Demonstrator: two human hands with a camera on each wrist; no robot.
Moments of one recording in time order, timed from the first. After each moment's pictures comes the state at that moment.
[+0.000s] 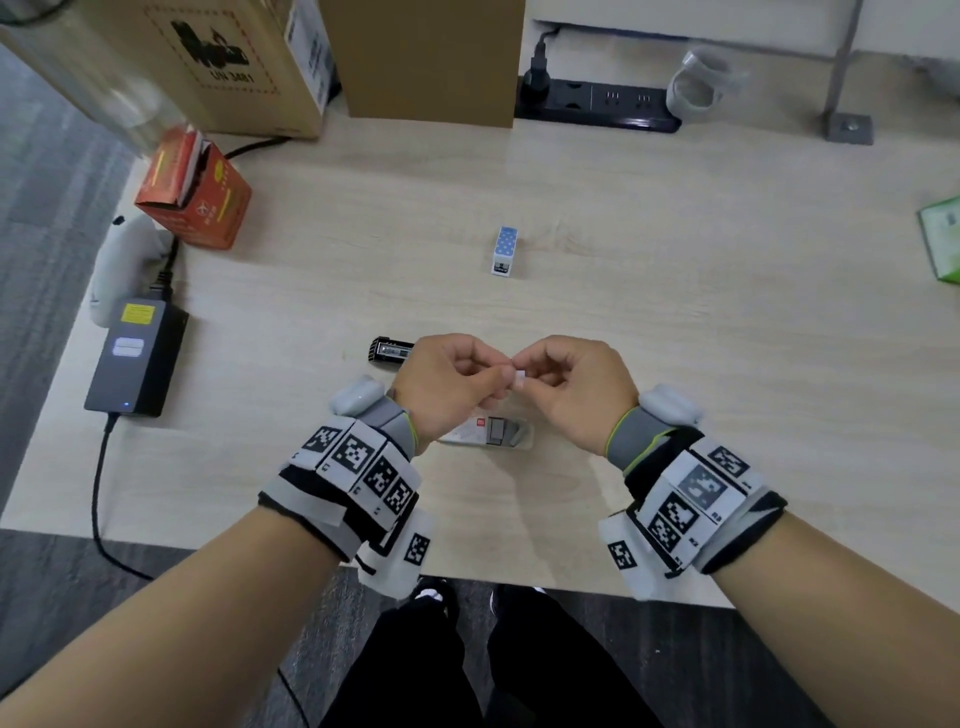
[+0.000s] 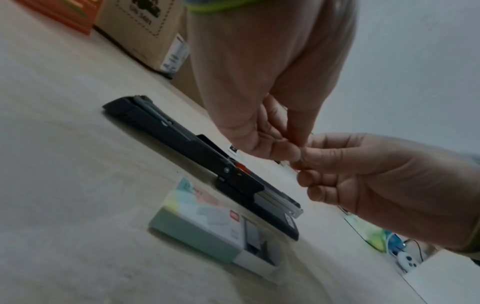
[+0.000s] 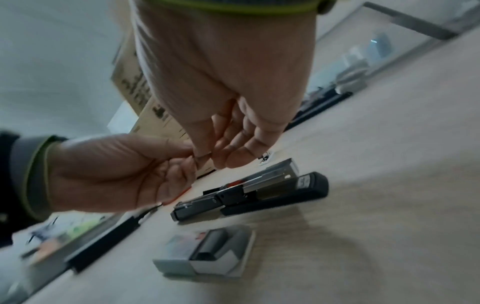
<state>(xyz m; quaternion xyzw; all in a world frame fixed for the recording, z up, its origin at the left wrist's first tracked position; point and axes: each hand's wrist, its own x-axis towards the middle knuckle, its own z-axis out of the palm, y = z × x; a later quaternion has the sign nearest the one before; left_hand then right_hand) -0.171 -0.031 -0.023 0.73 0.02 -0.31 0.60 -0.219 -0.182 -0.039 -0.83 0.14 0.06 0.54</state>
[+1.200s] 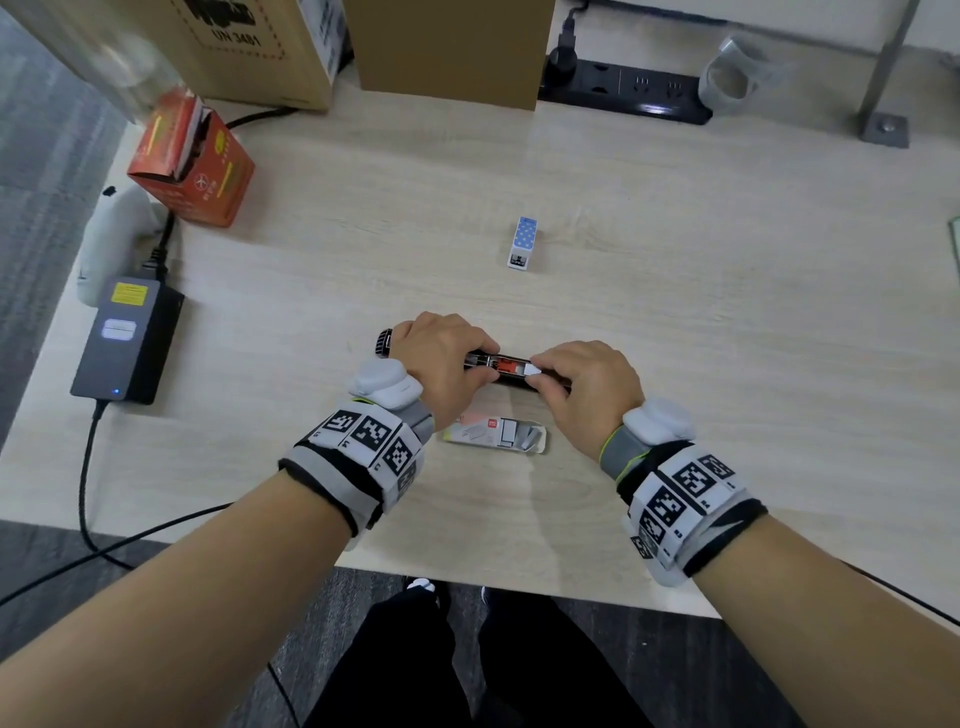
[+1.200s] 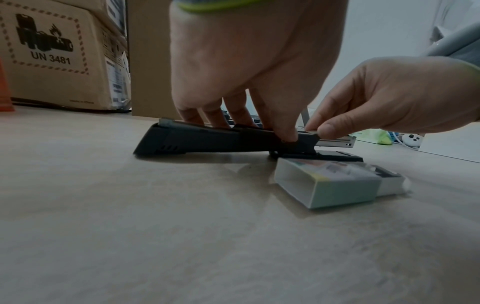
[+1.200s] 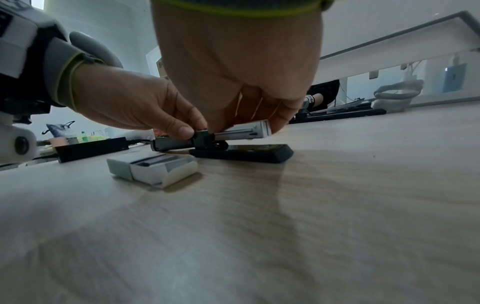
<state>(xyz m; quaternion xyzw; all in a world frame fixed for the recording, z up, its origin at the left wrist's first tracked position) -0.139 -0.011 -0.073 0.93 -0.22 -0.16 0.25 -0.213 -0.184 -0.069 -0.95 0.04 0.00 0.31</state>
